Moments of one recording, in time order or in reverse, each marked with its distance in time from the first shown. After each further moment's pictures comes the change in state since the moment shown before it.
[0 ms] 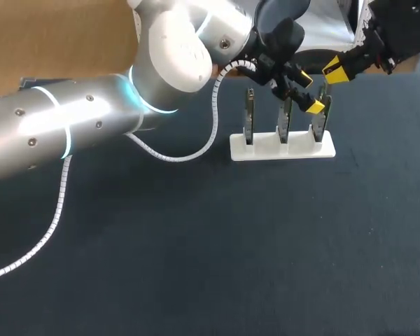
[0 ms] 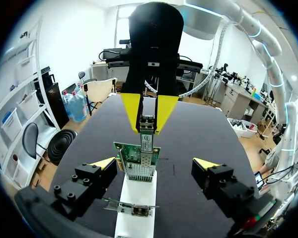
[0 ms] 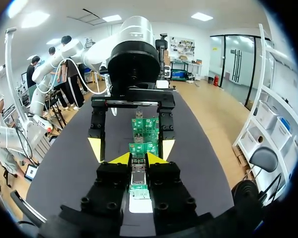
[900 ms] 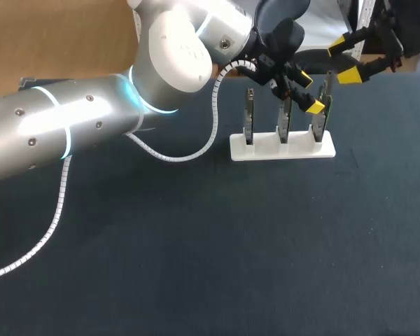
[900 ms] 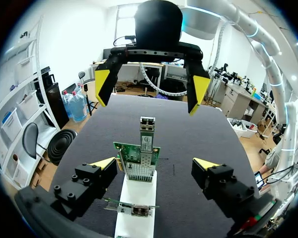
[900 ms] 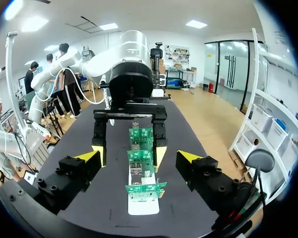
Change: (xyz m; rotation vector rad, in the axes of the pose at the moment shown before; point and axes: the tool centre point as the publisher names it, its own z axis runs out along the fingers) left arm 0.000 0.000 0.000 0.000 0.000 0.000; right arm -0.013 -0.003 -0.023 0.041 -0.082 0.006
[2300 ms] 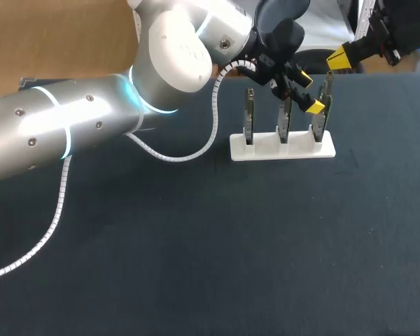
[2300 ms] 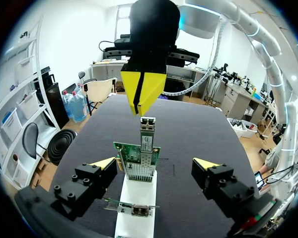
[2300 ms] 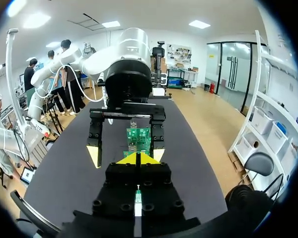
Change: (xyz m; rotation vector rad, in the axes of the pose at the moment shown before) left arm 0.000 0.000 0.000 0.000 0.000 0.000; right arm 0.001 -0.006 0.009 -0.008 0.016 -0.018
